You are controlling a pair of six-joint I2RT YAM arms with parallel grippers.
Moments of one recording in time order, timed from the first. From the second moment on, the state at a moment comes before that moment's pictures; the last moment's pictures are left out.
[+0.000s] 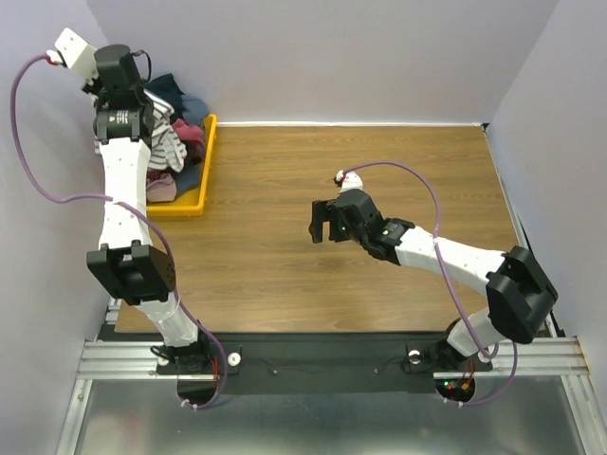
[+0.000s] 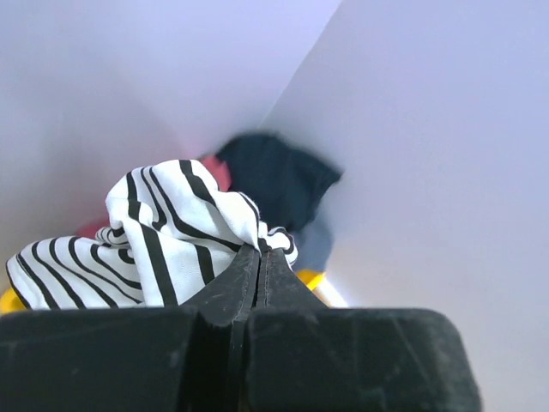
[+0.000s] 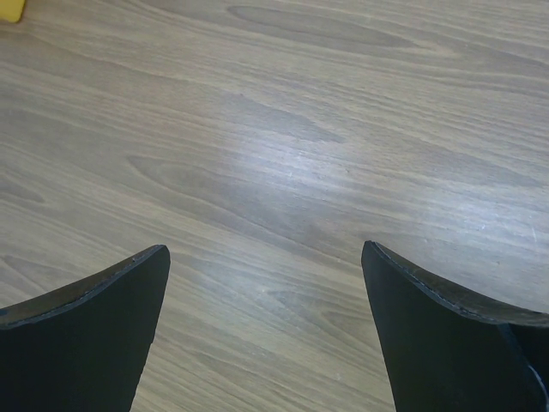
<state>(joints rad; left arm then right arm) 0.11 1.71 1.97 -0.44 -0.55 -0.60 0.81 1.48 0.98 -0.11 0.26 0.49</state>
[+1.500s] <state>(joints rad) -0.64 1.26 0.90 -0.15 -0.28 -0.83 0.62 1.18 0.72 -0.26 0.60 0.65</state>
